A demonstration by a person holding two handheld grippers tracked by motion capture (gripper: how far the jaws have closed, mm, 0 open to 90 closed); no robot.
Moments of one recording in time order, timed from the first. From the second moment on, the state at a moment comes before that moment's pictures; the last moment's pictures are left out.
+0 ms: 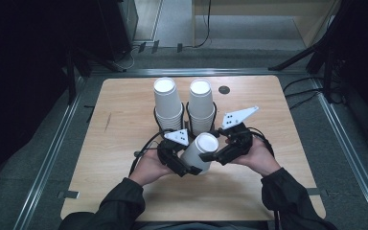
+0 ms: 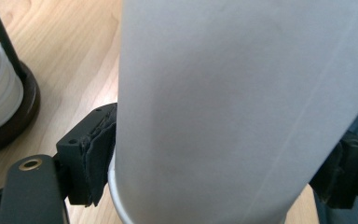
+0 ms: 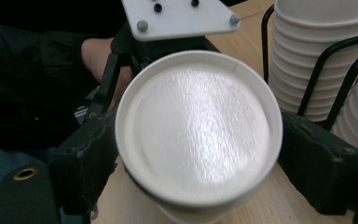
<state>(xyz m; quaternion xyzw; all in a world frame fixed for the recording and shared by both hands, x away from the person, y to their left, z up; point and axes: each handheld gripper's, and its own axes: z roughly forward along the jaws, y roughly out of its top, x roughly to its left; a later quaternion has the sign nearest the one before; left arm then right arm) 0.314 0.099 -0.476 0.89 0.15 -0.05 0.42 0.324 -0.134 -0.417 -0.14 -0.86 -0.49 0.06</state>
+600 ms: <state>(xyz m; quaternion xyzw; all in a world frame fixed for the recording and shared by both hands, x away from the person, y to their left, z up) 0.318 0.117 -0.470 0.93 0.18 -0.01 0.31 0.319 -0.141 -0.446 -0.13 -0.90 -0.42 0.03</state>
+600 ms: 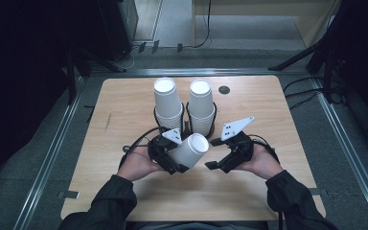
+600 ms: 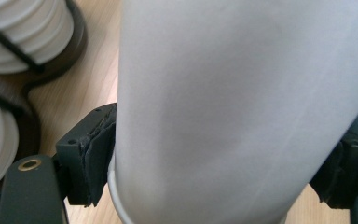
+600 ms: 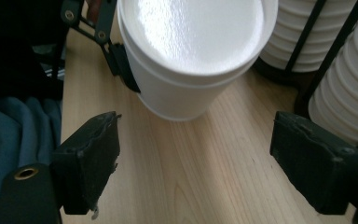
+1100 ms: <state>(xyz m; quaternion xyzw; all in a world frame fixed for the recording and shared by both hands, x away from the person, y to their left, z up) 0.321 0.109 -0.484 0.95 0.18 -0.02 0.24 0.325 -0.139 -0.464 -0.12 -0.91 -0.39 0.03</state>
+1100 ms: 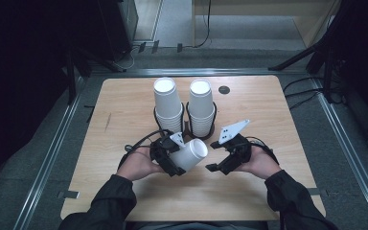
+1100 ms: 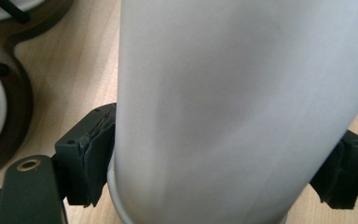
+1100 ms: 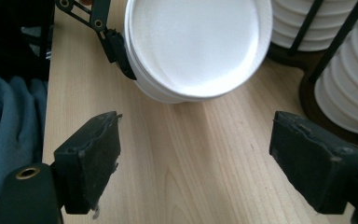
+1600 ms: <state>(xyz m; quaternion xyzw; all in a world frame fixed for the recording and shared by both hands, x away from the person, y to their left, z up) 0.309 0.084 -0.489 0.97 0.13 -0.04 0.22 0.322 -0.117 -0.463 -0.07 -0.92 -0.38 0.05</state>
